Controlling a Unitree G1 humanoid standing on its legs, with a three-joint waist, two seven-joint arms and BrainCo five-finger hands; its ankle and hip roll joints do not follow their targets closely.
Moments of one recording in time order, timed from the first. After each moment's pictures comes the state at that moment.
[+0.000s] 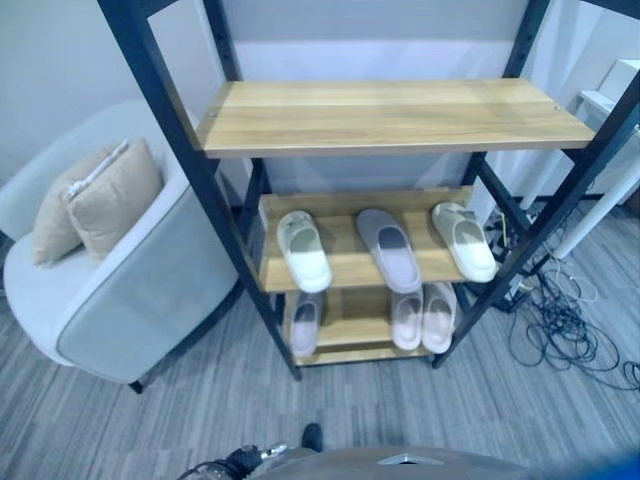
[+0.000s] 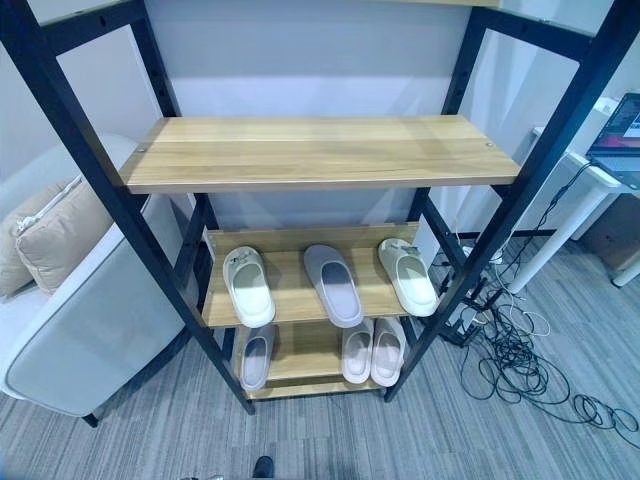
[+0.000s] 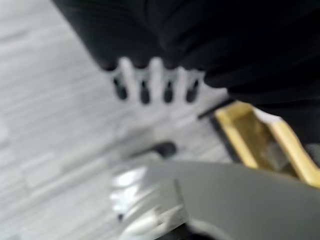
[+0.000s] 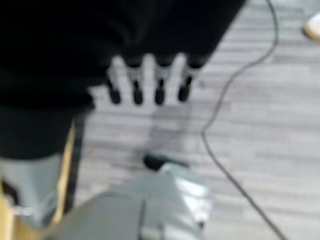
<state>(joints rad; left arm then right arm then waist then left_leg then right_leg) 0.00 0.23 -0.33 1.43 0.02 -0.10 -0.02 0.04 -0.29 0.26 1.29 0.09 -0.01 0.08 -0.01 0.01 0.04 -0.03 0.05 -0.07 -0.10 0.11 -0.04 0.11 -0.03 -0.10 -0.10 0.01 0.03</state>
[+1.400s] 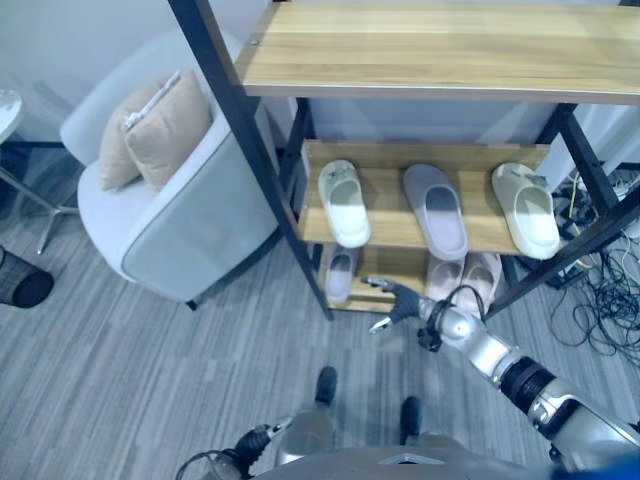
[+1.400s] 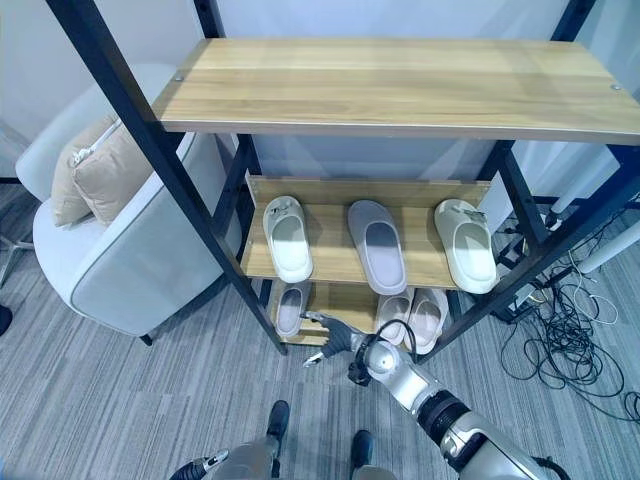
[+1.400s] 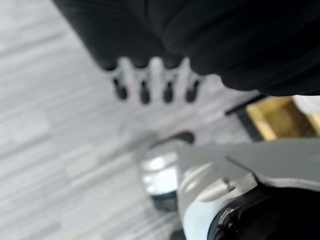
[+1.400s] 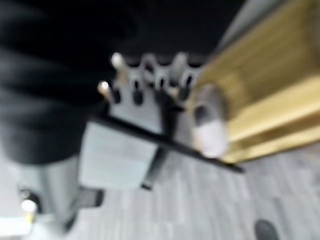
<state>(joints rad) 0.05 0.25 -0.35 1.24 0.11 -0.14 0.01 -0.41 -0.46 0.72 0.36 -0.07 -0.11 0.18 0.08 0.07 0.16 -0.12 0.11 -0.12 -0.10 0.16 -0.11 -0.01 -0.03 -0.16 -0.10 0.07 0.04</state>
